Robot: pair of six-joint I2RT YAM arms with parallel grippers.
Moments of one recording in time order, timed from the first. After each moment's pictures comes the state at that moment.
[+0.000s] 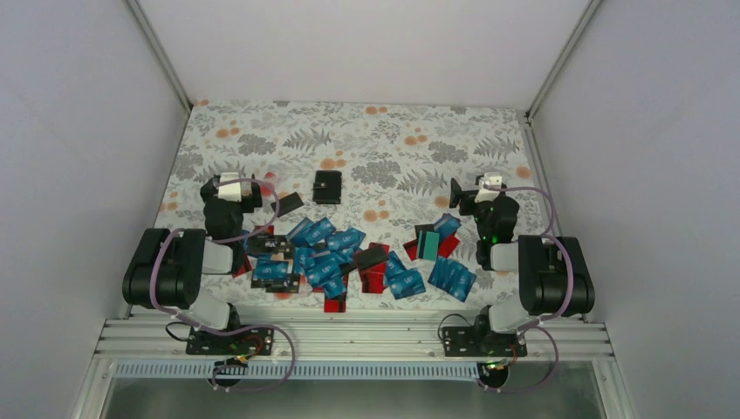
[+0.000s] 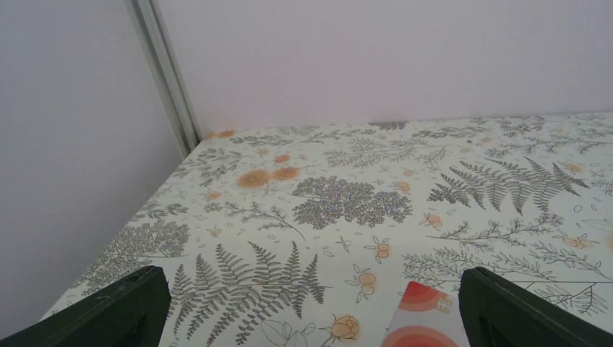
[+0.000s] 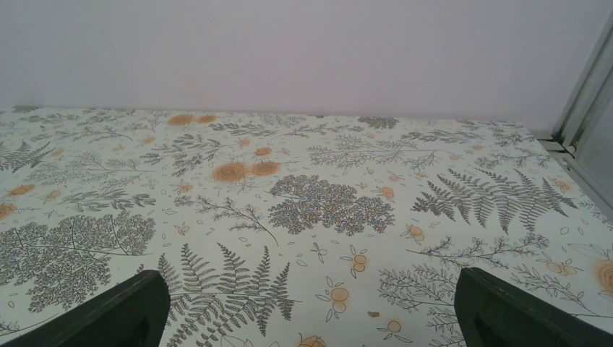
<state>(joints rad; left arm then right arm) 0.00 1.54 0.25 1.19 -0.13 0.08 -0.04 1.52 0.32 1.04 -0.18 0.01</state>
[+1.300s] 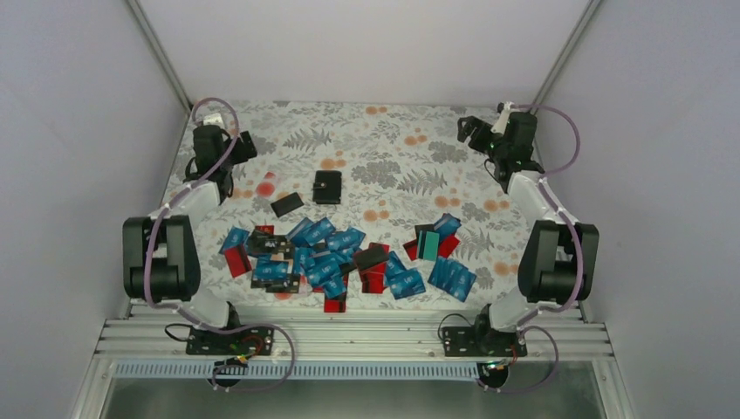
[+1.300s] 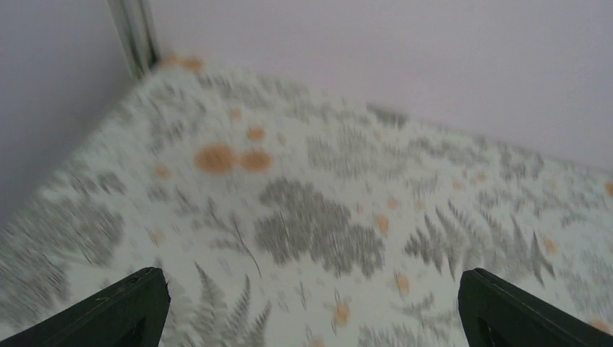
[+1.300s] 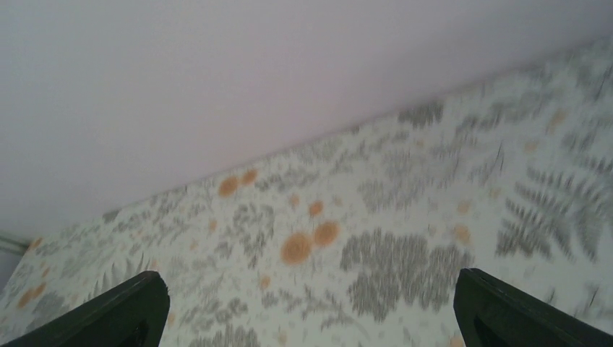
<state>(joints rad) 0.05 1.55 0.93 0.23 -0.08 -0.22 -0.06 1.58 1.14 0.07 -0.27 0.39</state>
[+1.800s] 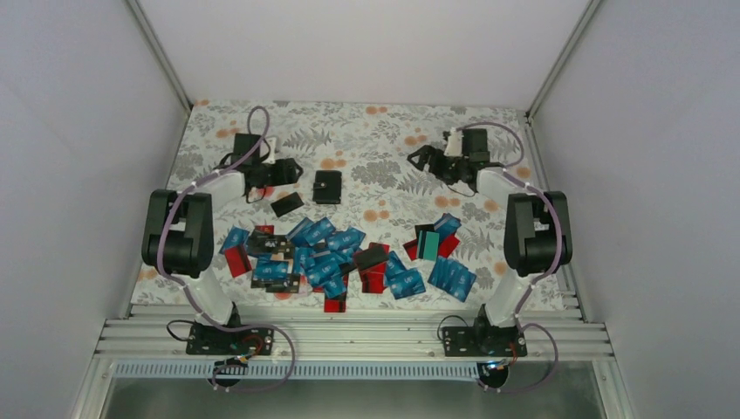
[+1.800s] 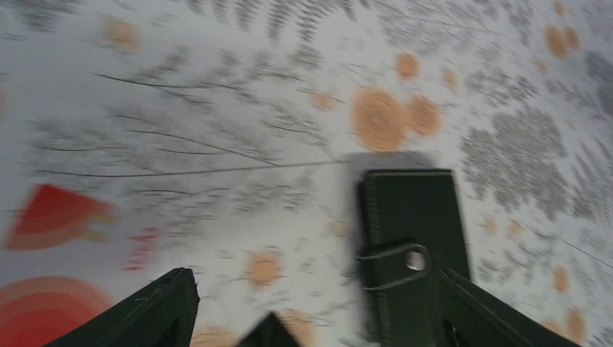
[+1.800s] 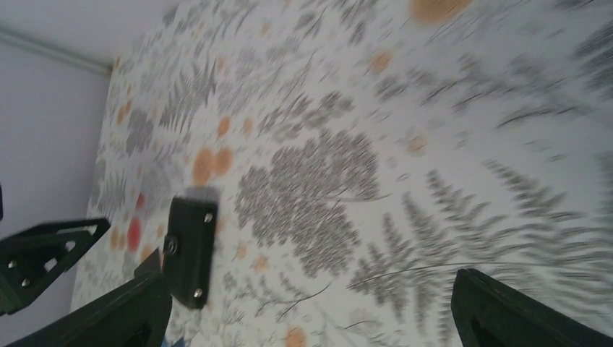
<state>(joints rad) -0.07 1.76 1.04 -0.13 0.36 -0.27 0.07 1.80 1.14 -0.09 -0.58 0.47</state>
